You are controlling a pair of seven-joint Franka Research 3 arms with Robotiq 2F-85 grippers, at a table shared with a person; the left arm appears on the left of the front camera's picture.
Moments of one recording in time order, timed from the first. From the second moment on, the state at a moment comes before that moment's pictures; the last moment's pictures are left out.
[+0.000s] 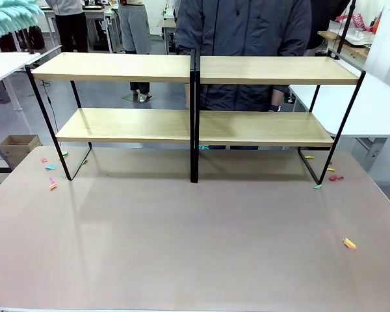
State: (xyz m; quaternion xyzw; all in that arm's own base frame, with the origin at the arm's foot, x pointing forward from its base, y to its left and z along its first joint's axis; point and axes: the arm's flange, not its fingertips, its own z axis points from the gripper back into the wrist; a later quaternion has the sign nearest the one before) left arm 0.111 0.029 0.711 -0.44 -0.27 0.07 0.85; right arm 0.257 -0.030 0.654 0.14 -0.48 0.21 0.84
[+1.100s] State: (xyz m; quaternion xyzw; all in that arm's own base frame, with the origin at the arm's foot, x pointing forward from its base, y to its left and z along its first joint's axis) left arm 0.163 0.029 0.523 -0.44 0.12 -0.27 0.85; right arm 0.290 -0.017 0.507 0.40 -0.09 0.15 0.90
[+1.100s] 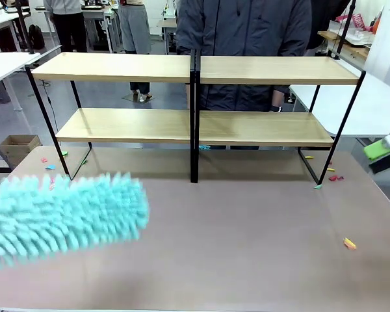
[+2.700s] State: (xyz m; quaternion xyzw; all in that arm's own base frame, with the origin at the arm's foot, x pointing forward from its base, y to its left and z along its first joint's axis) left arm 0.325 0.043 0.335 -0.51 0.13 -0.22 0.82; right arm 0.359 0.039 0.374 0.45 0.06 0.04 0.89
